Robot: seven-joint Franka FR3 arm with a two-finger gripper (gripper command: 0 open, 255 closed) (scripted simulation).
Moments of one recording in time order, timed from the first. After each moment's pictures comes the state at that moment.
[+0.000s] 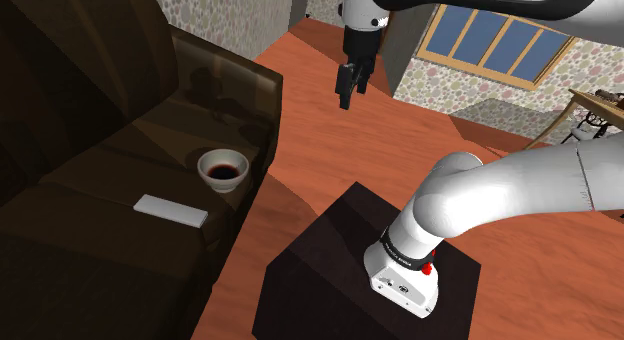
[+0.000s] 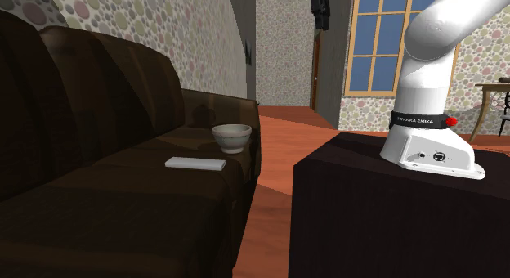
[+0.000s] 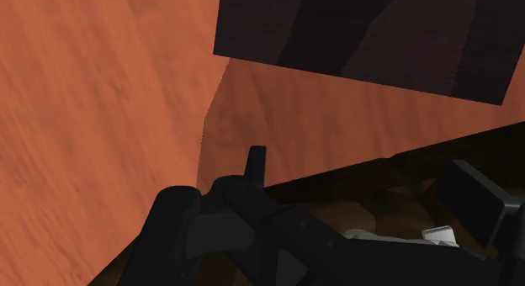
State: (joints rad) arm -0.02 -0.74 0.07 -2.40 -0.11 1.53 -0.07
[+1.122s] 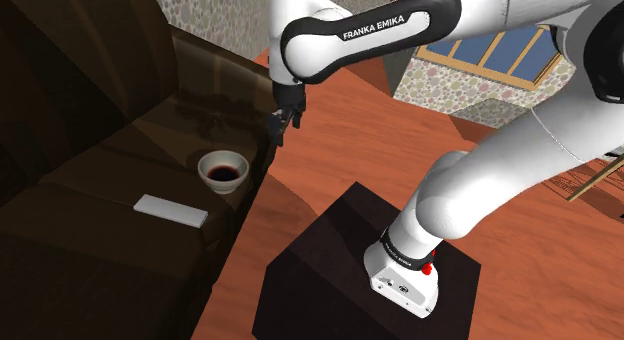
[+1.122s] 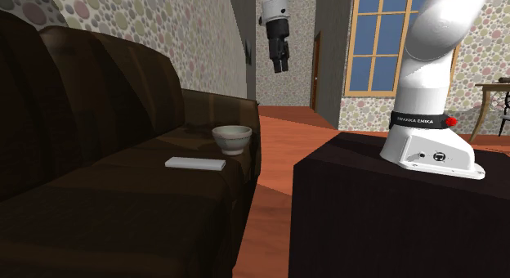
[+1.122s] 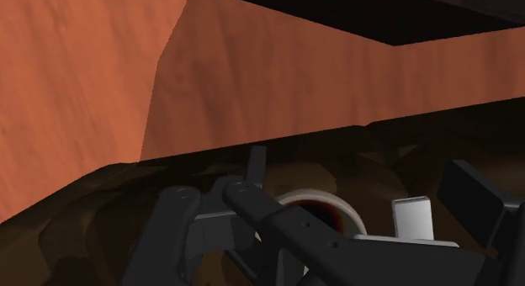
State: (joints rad) arm 0.05 -0.34 0.17 -2.45 -0.07 2.01 0.01
